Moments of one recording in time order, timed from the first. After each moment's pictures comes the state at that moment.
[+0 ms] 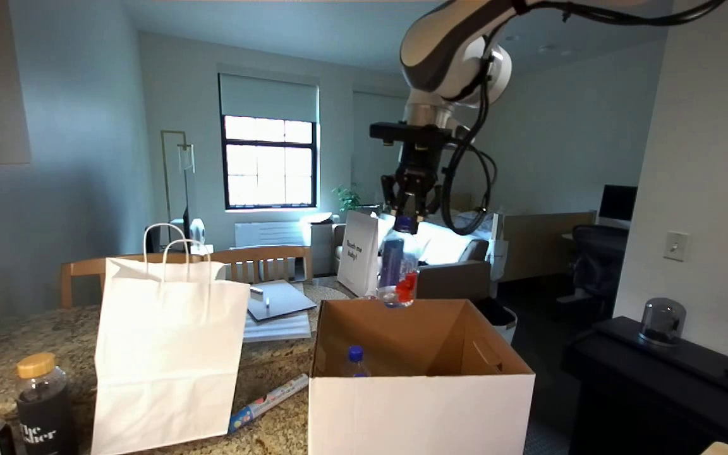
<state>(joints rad) 0.08 -0.21 0.02 -2.18 0.17 2.03 1.12</state>
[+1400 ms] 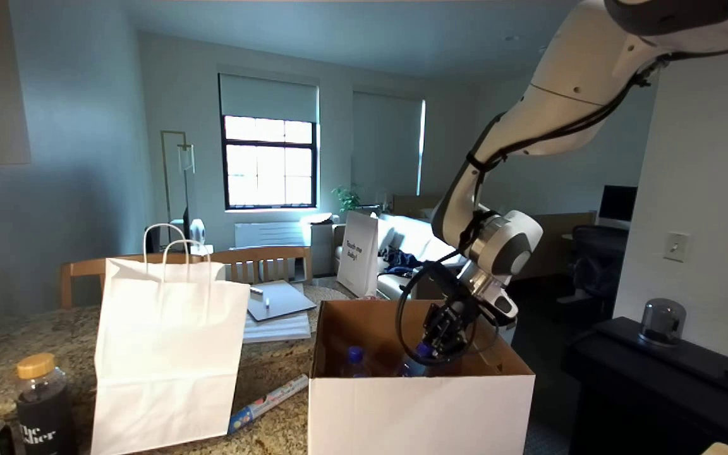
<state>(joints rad) 0.03 0.23 -0.07 -2.48 1.29 2.61 0.59</state>
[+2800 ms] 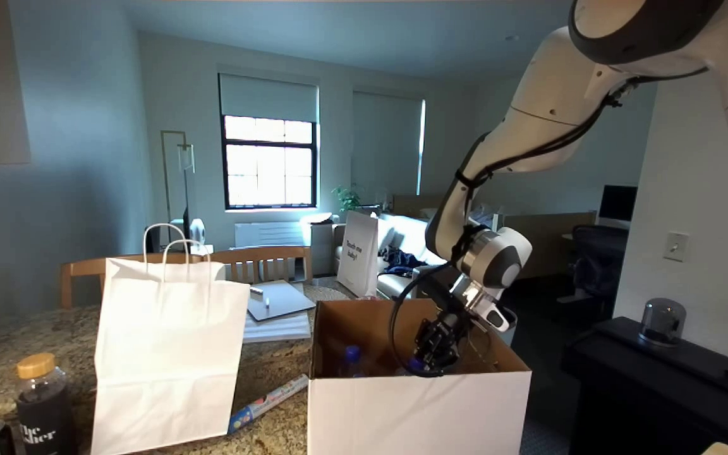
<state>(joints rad) 0.03 0.33 -0.06 -2.42 1.31 2.52 0.56</state>
